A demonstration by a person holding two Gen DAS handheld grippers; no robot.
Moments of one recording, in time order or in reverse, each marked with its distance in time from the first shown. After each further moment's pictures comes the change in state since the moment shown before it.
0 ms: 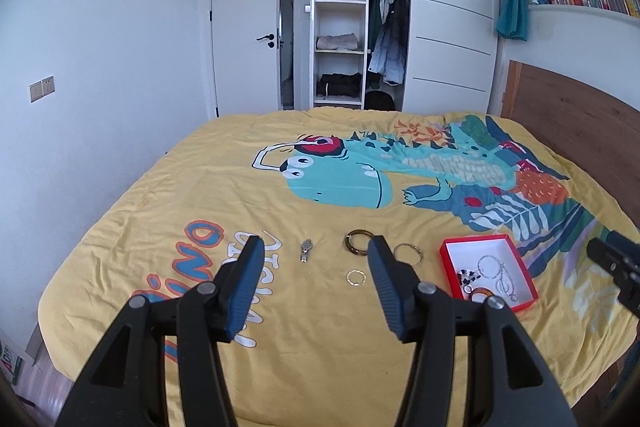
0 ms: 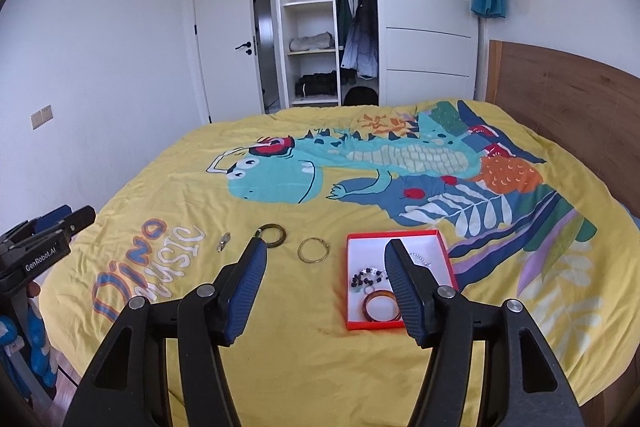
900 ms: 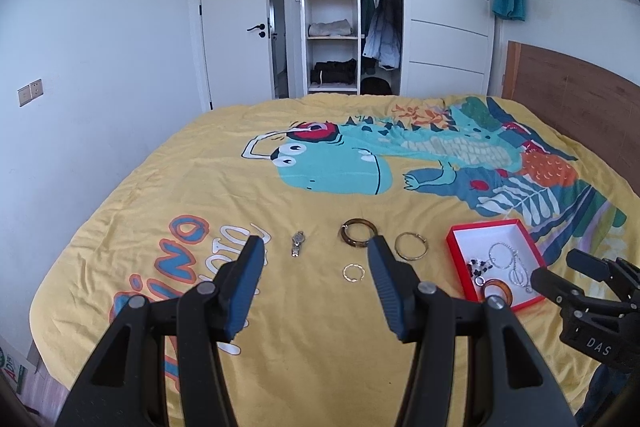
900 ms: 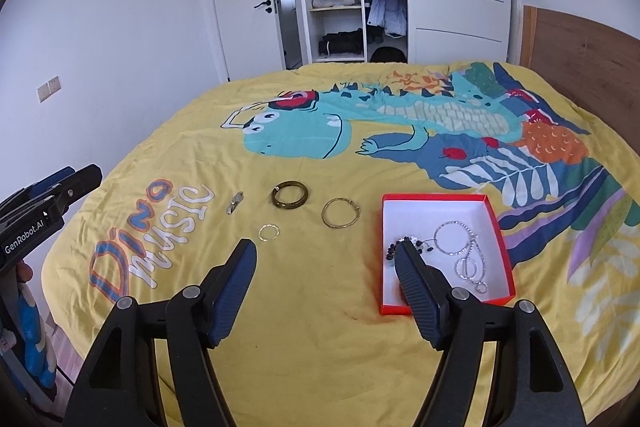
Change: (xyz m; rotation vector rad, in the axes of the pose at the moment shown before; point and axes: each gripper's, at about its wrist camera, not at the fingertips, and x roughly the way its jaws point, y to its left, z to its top) left arm 0.058 -0.020 -0.018 0.048 0.040 -0.002; right arm 0.090 0.019 -0.028 -0.011 0.139 0.085
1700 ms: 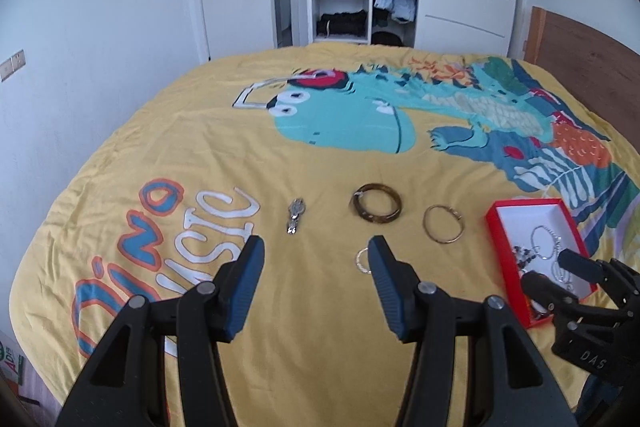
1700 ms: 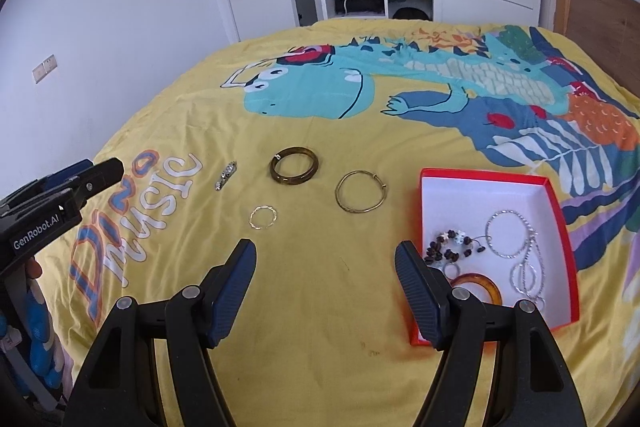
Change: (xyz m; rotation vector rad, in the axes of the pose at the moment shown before) left arm 0.139 0.007 -0.019 -0.030 0.176 0.025; right arm 0.129 -0.004 0.003 -0.019 0.142 0.072
